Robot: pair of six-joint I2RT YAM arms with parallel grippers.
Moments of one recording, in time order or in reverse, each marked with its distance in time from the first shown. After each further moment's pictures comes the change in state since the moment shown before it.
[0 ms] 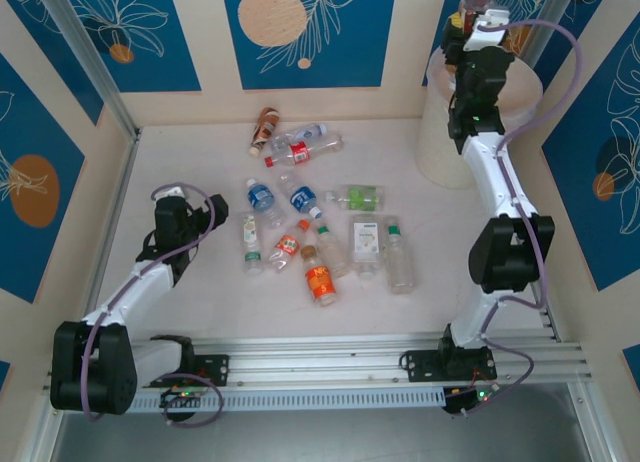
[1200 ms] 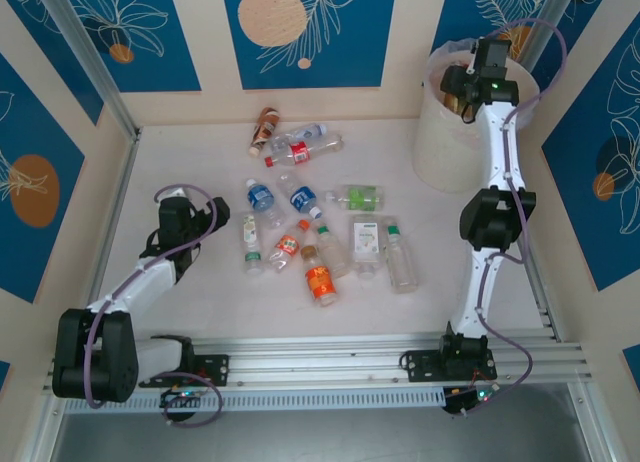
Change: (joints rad) left arm 0.000 0.060 -0.005 0.010 -0.004 -0.023; right arm -0.122 0.404 0.671 -1.152 -0.250 0.245
